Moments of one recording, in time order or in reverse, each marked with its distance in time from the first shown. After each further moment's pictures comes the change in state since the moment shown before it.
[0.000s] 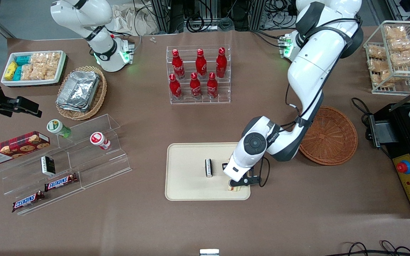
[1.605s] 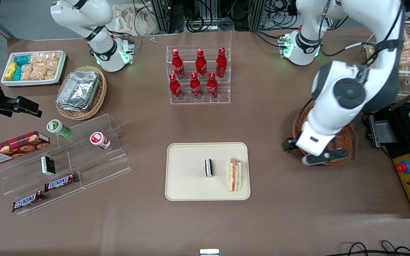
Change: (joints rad) arm 0.015 -0.719 0.350 -0.449 -0.221 -0.245 0.349
